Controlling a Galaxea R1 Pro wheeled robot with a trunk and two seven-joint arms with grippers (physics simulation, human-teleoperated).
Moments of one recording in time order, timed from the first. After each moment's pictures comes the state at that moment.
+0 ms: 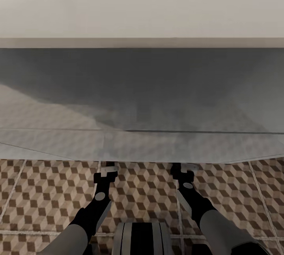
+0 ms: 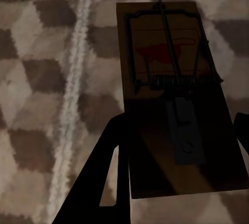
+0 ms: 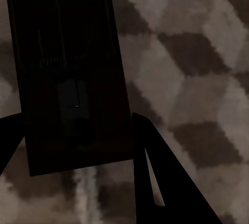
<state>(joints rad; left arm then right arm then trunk) -0.61 -0.12 -0.12 -0.56 -0.08 -0.23 0.37 -0.72 0.07 0.21 -0.46 -0.18 -0.10 -0.35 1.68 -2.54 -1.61</state>
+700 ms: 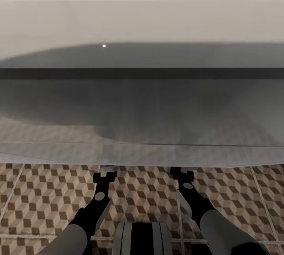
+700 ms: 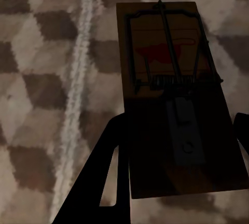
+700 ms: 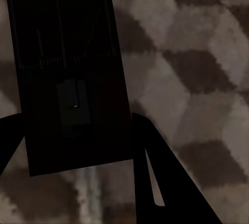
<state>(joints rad) -0.61 -0.12 -0.12 -0.56 -0.08 -0.23 0.37 -0.72 0.06 0.21 -0.45 -0.18 -0.10 -0.35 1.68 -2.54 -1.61</state>
